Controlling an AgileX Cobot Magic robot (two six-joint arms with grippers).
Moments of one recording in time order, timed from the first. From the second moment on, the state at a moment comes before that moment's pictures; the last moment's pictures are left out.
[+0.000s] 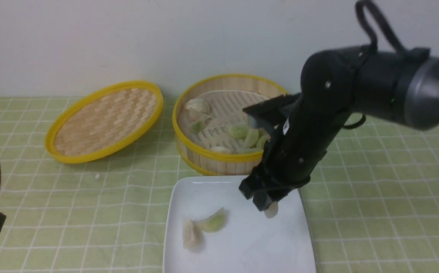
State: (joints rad) right arm 0.59 1.87 -1.42 0.23 1.08 -0.09; left arm -0.52 0.73 -1.01 0.08 1.25 -0.17
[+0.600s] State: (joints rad) right arm 0.60 1.94 -1.50 0.25 1.08 -0.05; left arm -0.52 0.73 -1.01 0.08 1.25 -0.17
